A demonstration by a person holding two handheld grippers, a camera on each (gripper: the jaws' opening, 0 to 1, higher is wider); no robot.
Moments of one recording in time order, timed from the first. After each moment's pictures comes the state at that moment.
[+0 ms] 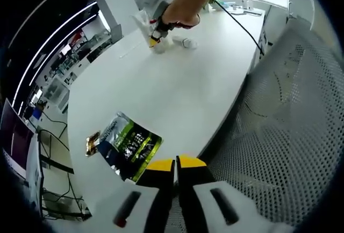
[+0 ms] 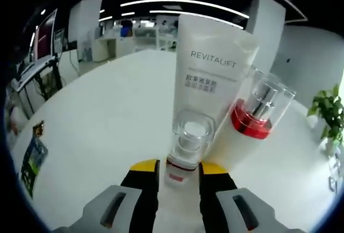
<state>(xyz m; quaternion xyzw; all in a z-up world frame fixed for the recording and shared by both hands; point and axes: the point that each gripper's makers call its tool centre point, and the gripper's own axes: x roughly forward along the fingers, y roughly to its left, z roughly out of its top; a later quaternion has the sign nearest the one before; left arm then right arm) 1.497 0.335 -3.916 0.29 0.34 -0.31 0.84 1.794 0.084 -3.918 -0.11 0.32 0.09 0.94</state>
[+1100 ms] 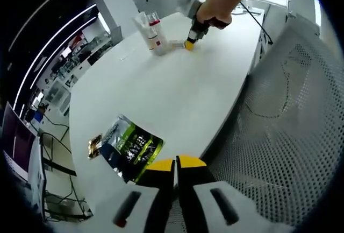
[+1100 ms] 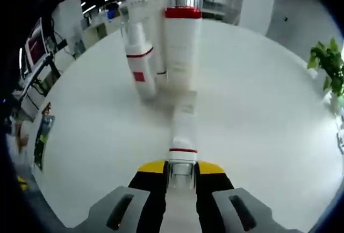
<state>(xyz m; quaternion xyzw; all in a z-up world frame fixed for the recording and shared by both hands) 1.498 0.334 -3.912 0.30 0.33 -0.31 0.84 1.686 0.028 -3.965 0.00 0.46 0.06 0.88</state>
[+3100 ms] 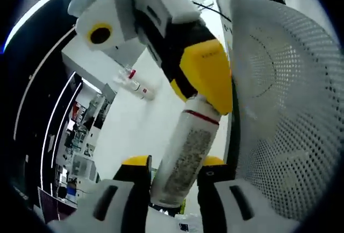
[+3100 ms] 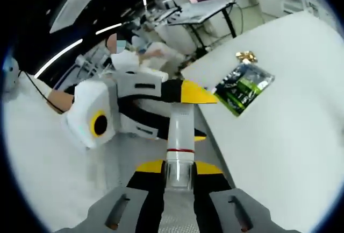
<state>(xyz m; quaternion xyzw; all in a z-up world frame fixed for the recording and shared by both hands) 1.496 0.284 -3.859 0.49 0.11 -0.39 0.77 1.451 0.263 -3.844 -0.06 0.53 0.60 0.60</state>
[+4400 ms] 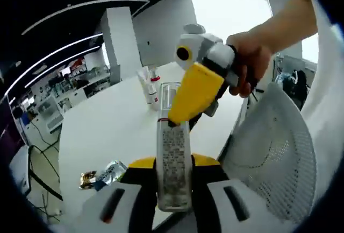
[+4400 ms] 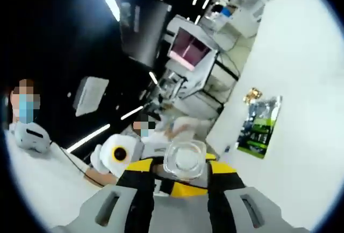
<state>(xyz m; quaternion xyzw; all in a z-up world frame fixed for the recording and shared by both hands) 1.503 0.294 -3.822 0.06 0.21 -0.39 0.89 1.499 0.310 -3.789 0.26 0.36 0.59 0.67</state>
